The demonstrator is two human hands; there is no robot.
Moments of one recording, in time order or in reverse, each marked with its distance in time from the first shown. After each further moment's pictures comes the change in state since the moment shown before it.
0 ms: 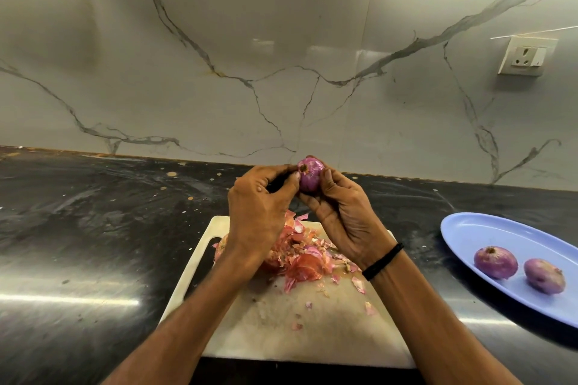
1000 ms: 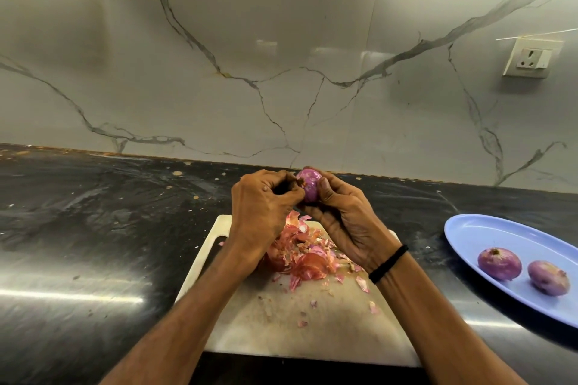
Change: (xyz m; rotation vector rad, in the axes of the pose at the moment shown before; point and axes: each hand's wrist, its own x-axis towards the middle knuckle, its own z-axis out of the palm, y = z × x) left_hand 0.004 -0.002 -0.006 0.159 -0.064 0.041; right_hand -0.003 0.003 -0.007 -0.171 -0.015 0.057
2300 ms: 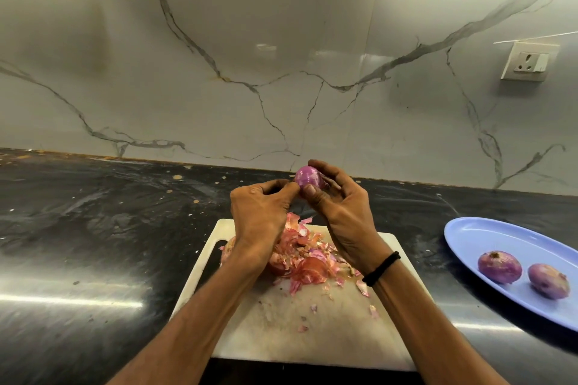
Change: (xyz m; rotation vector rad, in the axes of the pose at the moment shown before) left_hand -0.003 0.014 0.007 -0.314 0.096 -0.462; right_hand 0.009 0.009 -0.006 -0.528 0.039 -0.351
